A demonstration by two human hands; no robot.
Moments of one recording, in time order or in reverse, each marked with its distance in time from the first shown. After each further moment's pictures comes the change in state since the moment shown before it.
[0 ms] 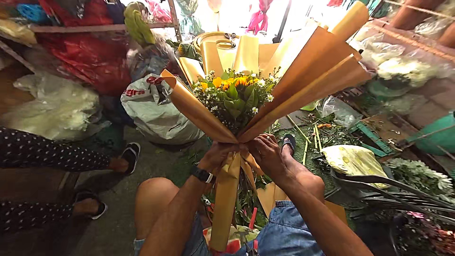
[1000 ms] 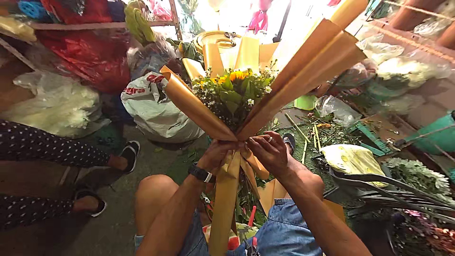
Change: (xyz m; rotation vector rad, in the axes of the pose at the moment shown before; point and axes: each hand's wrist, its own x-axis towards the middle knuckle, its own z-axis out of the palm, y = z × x) left_hand -0.004 0.008 0.003 -0.040 0.006 -0.060; right_hand -0.004 0.009 -0.007 -0.298 0.080 -0.293
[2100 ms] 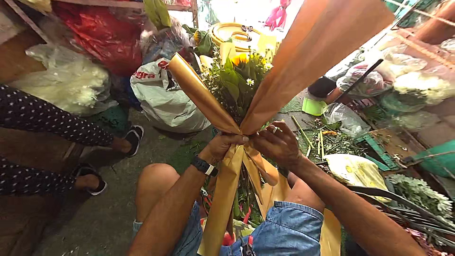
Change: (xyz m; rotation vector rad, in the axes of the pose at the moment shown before) left_hand 0.000 0.004 -0.017 -0.240 -0.126 -0.027; right_hand 0.050 0.012 -0.012 0.065 -0.076 -0.282
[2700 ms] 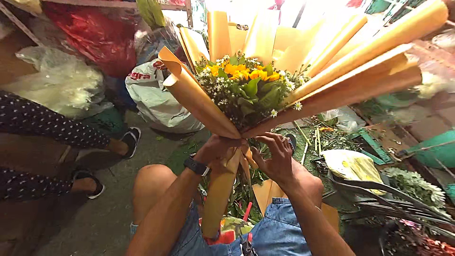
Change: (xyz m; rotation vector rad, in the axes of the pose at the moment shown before) left_hand -0.009 0.005 0.002 0.456 0.088 0.052; right_hand -0.040 -0.046 0.007 0.223 0.064 0.604
